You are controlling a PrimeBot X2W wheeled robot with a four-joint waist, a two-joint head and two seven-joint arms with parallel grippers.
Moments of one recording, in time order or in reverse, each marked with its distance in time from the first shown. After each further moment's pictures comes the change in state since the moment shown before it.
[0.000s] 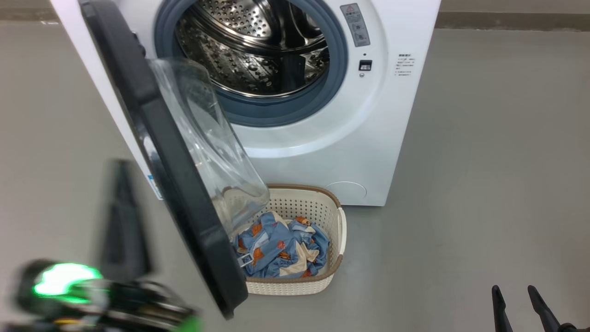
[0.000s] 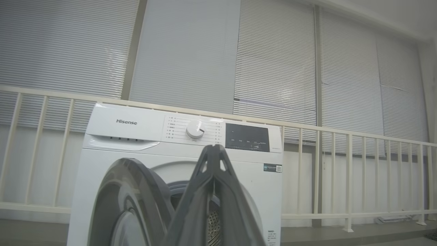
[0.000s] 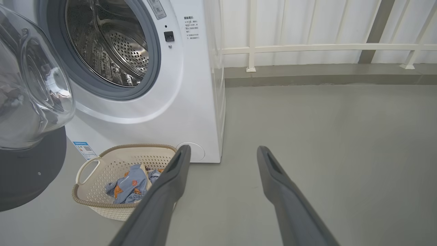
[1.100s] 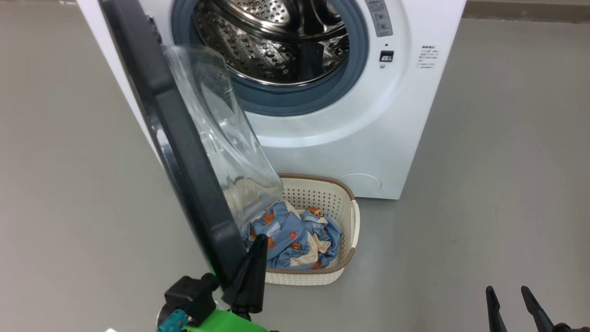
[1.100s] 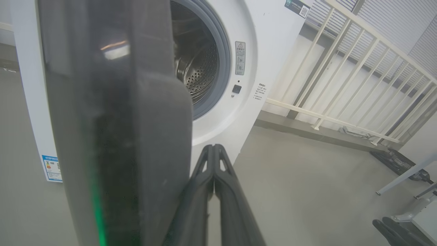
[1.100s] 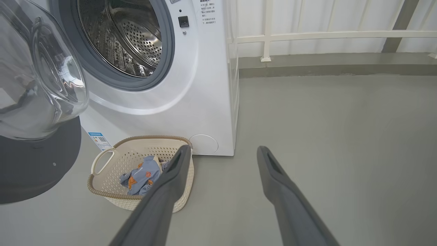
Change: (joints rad) left arm -0.051 0.008 -0.428 0.517 -0.231 0.179 0.053; right arm -0.003 0.000 0.024 0.012 0.019 0.000 0.000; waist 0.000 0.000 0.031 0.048
